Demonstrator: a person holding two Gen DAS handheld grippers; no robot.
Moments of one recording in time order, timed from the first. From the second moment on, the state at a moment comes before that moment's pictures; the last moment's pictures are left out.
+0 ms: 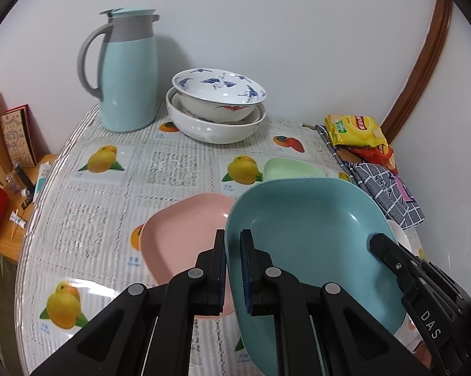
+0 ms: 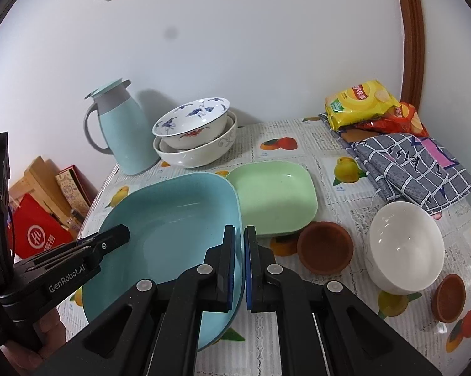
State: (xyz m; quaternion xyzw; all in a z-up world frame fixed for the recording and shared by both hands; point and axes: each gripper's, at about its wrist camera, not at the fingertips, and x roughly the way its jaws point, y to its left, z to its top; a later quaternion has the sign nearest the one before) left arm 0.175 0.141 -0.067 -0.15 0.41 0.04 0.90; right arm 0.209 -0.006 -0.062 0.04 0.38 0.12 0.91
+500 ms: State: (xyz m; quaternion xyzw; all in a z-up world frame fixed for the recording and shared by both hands) left arm 0.150 0.190 -0.109 -0.17 0.44 0.10 0.88; right arm 0.202 0.047 -0.103 0.02 0.41 0.16 0.89
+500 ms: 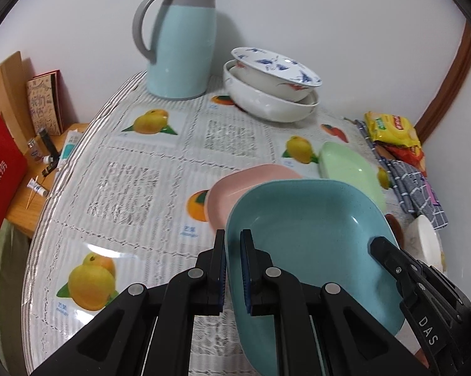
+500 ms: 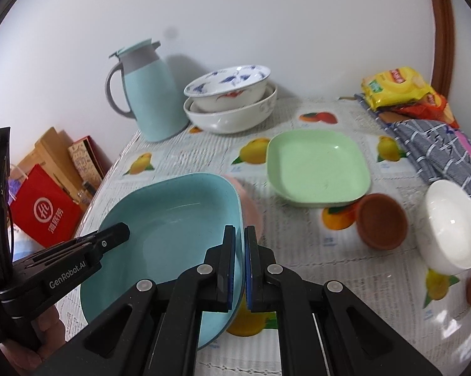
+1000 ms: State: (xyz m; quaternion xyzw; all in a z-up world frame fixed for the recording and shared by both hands) left arm 0.178 0.204 -0.139 -0.19 0.45 0.13 0.86; right arm 0.244 0.072 -0.133 -0.03 0.43 0.17 0.88
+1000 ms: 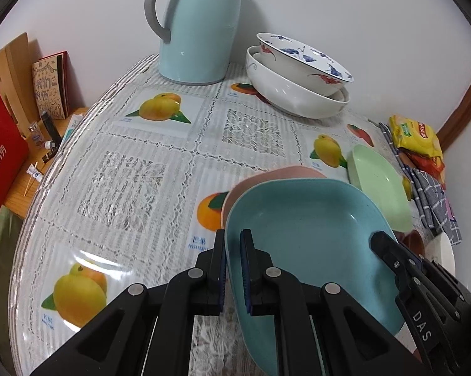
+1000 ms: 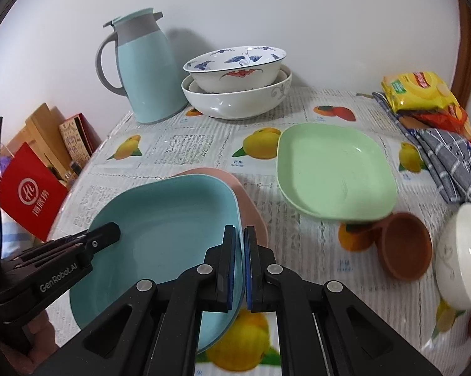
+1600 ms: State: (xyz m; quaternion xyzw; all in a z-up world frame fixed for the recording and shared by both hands) left arm 0.189 0.208 -0.151 -0.18 0.44 0.12 0.87; right arm 0.279 0.094 -0.153 -0.11 0.41 0.20 0.88
